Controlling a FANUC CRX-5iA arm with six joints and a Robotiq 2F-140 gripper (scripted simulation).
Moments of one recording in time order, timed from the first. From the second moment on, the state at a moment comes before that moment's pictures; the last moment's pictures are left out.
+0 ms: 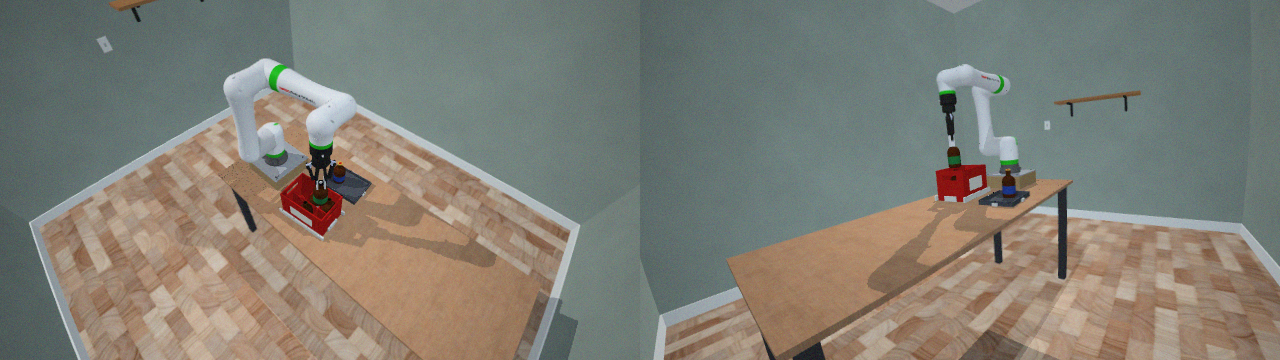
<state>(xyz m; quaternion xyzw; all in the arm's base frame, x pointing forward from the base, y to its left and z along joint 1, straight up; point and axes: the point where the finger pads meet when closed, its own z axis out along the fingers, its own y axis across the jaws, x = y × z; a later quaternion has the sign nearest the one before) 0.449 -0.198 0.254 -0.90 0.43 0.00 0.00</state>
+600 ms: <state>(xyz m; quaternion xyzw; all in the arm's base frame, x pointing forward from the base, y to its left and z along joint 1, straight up) 0.454 -0.167 0.254 -0.90 0.43 0.00 0.00</state>
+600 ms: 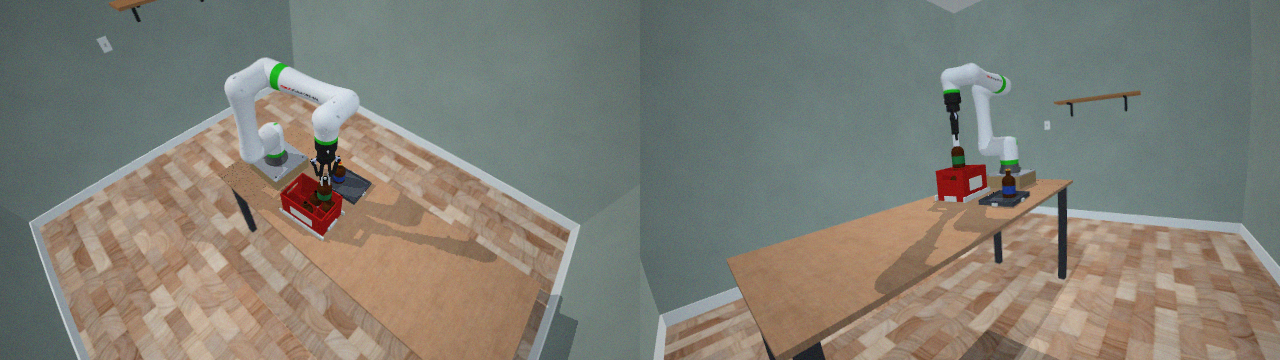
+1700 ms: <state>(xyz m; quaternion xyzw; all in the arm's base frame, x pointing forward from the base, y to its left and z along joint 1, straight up) 0.468 -0.112 0.254 -0.90 0.43 0.00 0.00</state>
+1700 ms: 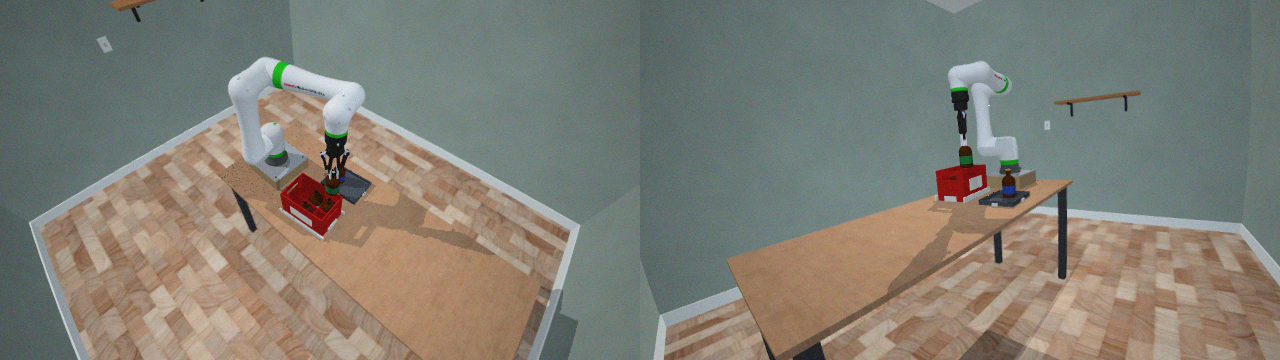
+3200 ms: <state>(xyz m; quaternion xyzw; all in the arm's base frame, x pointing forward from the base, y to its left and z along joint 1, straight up) 0.481 -0.032 0.254 -0.90 0.43 0.00 0.00</state>
